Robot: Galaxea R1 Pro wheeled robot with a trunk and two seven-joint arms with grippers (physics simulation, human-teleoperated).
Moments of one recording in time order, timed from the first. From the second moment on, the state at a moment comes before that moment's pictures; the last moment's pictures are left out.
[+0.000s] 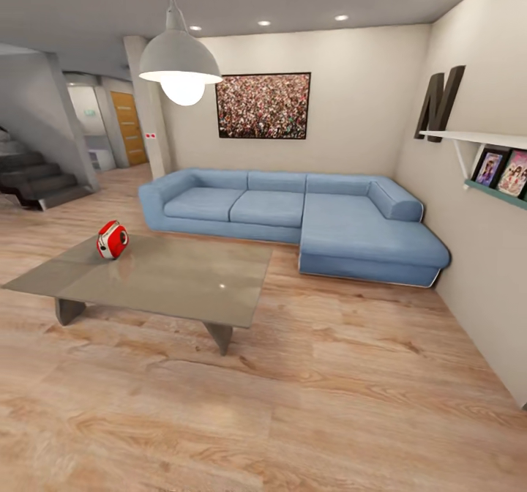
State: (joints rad) left arm 0.00 0.00 0.01 -0.03 0.01 -0.03 0.00; right arm 0.00 0.00 0.00 0.00 0.00 -0.06 0.00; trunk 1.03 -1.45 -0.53
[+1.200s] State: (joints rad) left arm 0.00 0.00 0.01 -0.03 0.01 -0.03 0.00; right arm 0.00 0.00 0.00 0.00 0.00 -0.06 0.00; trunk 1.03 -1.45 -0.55
